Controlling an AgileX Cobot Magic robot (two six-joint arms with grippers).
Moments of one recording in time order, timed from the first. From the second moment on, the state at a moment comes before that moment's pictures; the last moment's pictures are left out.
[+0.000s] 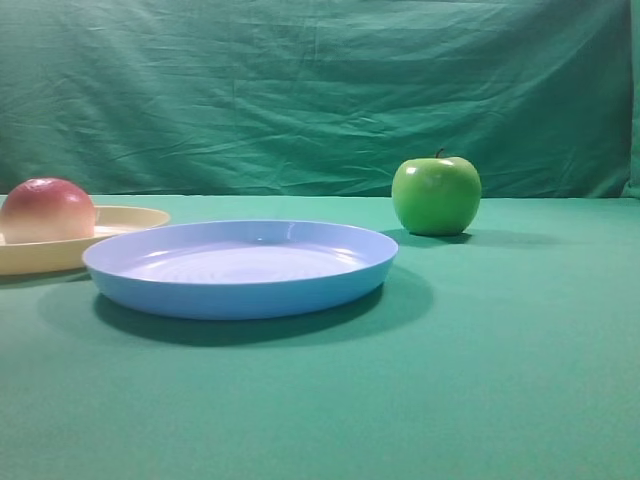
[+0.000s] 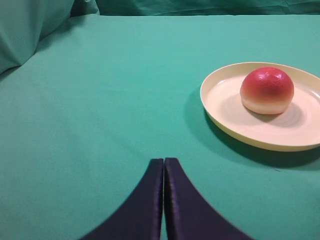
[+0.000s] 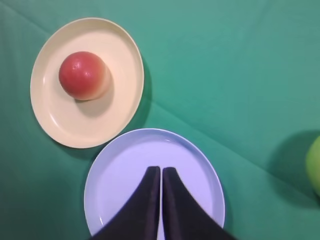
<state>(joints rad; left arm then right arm) -0.01 -0.02 0.01 0.33 0.38 -0.32 0.48 1.74 -1.85 0.23 1.18 0.01</state>
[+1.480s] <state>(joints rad) -0.01 -0.02 0.01 0.33 0.38 -0.32 0.11 0.40 -0.47 -0.04 0.46 0.11</state>
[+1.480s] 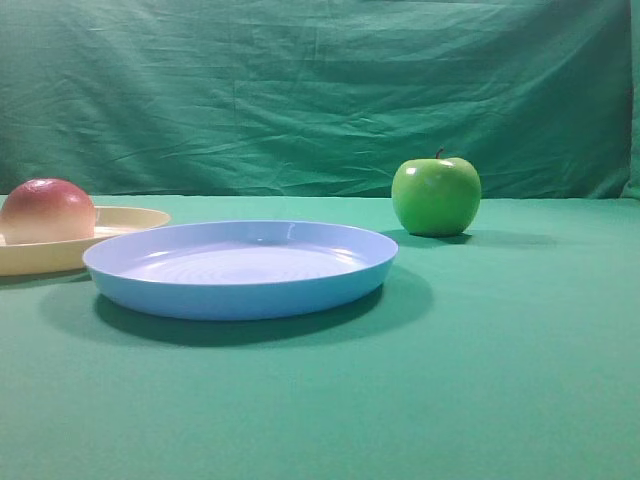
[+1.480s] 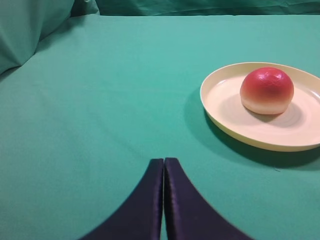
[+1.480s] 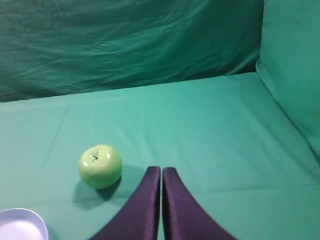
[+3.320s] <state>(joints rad) -0.01 -0.02 0.01 0.33 0.38 -0.32 0.11 -0.01 -0.01 -0.07 0.39 0.07</state>
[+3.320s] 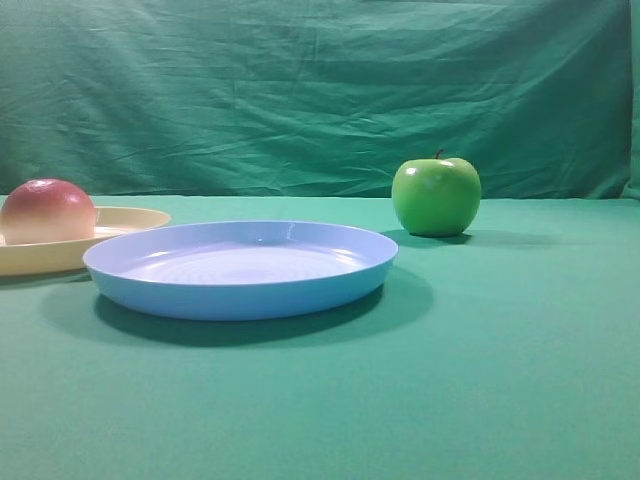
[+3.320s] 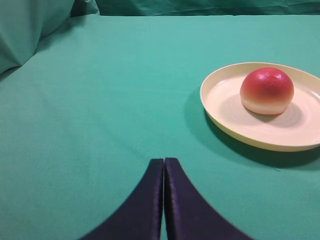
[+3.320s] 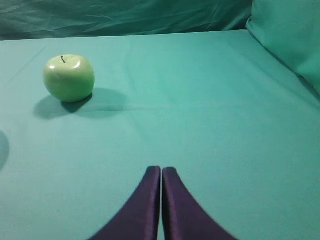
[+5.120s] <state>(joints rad) -0.01 -0.02 0.01 0.33 0.38 -0.32 0.59 1.48 -1.01 0.37 0.25 -0.42</state>
